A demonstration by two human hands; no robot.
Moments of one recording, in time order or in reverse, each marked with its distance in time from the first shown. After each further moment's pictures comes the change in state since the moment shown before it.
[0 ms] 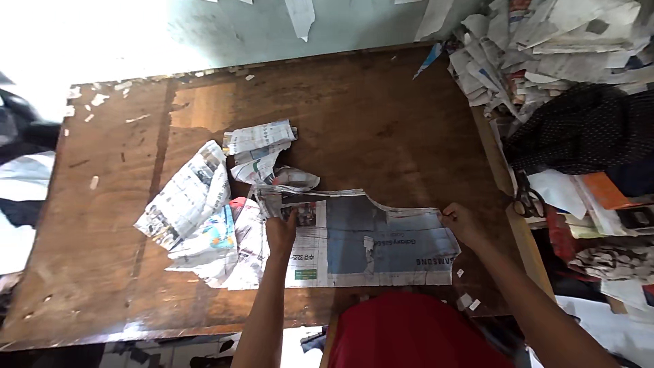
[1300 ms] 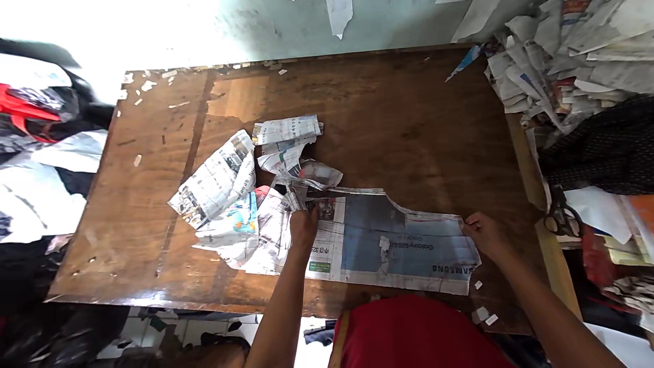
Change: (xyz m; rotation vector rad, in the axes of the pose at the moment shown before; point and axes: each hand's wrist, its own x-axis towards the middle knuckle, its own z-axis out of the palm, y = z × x) left_hand -0.005 0.007 0.004 0.178 -0.099 -0.003; right_hand -0.001 0.002 0.004 -0.019 0.034 -0.042
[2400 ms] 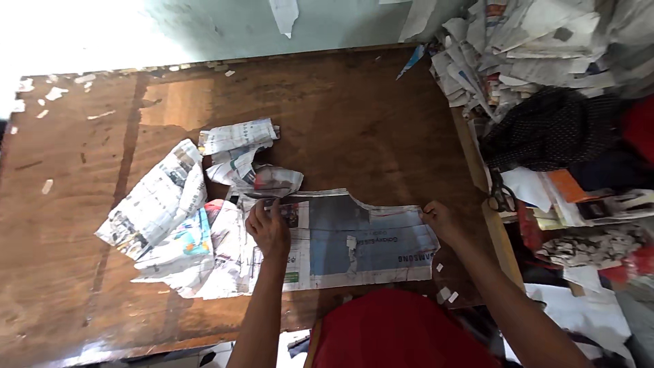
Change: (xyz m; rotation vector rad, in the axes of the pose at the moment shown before) left_hand -0.007 0.003 0.037 0.251 0.505 0.408; right_hand -0.002 0.000 -0.005 0.018 -0.022 0.012
